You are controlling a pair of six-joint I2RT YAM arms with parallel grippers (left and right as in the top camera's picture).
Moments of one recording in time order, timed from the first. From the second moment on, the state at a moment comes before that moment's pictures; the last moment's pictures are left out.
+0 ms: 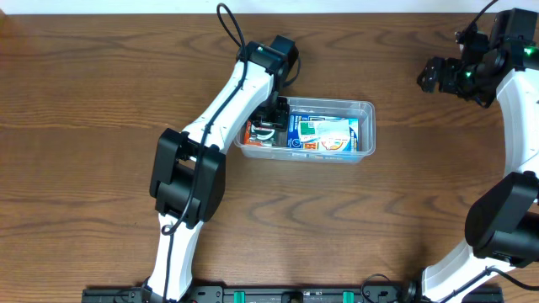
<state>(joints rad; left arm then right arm) -0.47 2.23 1.97 -1.33 -0.05 -0.34 -0.24 1.88 1.70 -0.98 -0.25 -0.04</state>
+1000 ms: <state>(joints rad) -0.35 2.01 2.00 -1.54 -0.15 -0.34 -0.24 1.88 1.70 -0.98 -0.25 -0.04</state>
